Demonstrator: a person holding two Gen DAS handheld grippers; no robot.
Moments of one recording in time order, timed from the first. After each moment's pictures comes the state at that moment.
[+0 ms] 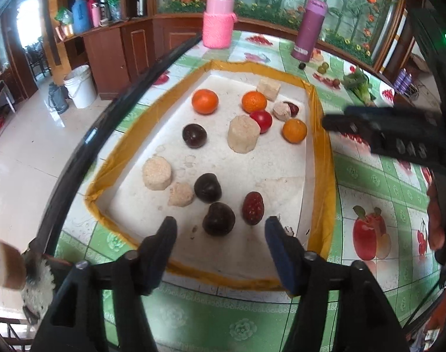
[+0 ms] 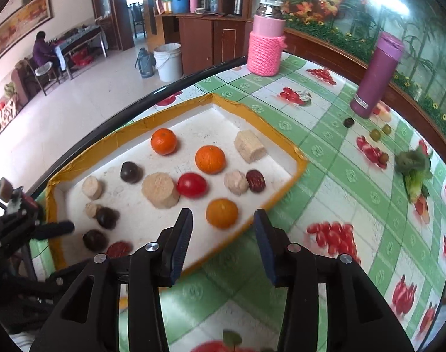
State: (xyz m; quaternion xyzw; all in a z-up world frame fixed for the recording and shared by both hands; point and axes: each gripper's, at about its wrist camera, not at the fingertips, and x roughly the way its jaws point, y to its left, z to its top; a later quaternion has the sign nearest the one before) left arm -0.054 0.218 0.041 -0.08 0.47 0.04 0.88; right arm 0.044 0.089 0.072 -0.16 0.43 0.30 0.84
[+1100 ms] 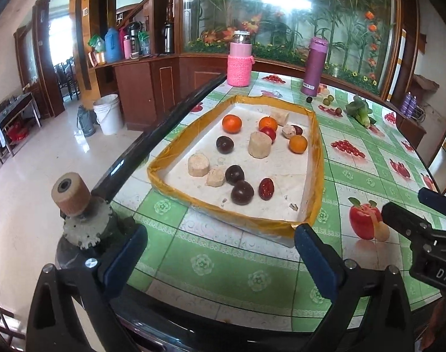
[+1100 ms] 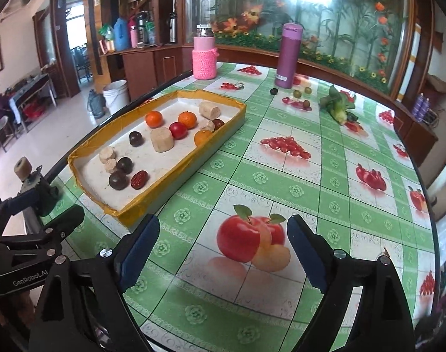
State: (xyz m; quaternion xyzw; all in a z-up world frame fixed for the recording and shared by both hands) left arm -0.134 0.219 0.055 -0.06 0.37 0.10 0.92; right arm -0.106 0.046 0.078 -0.09 0.38 0.14 0.91
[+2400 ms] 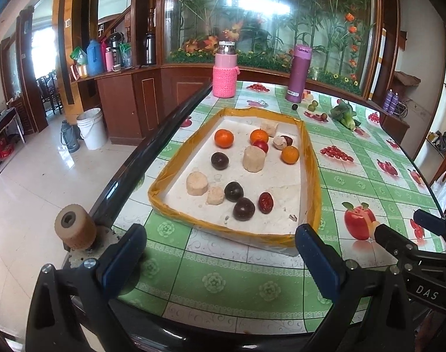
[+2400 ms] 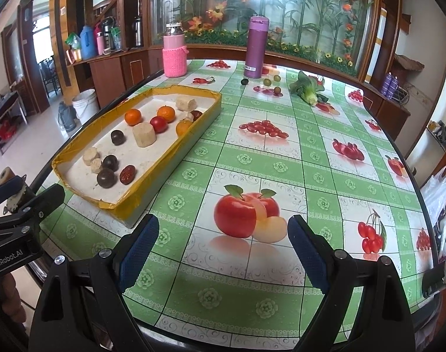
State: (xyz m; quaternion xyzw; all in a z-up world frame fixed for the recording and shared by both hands) left arm -0.131 0.237 0.065 -0.05 0.36 0.05 0.93; right arm -0.128 0.050 0.069 -0.06 0.39 0.06 0.92
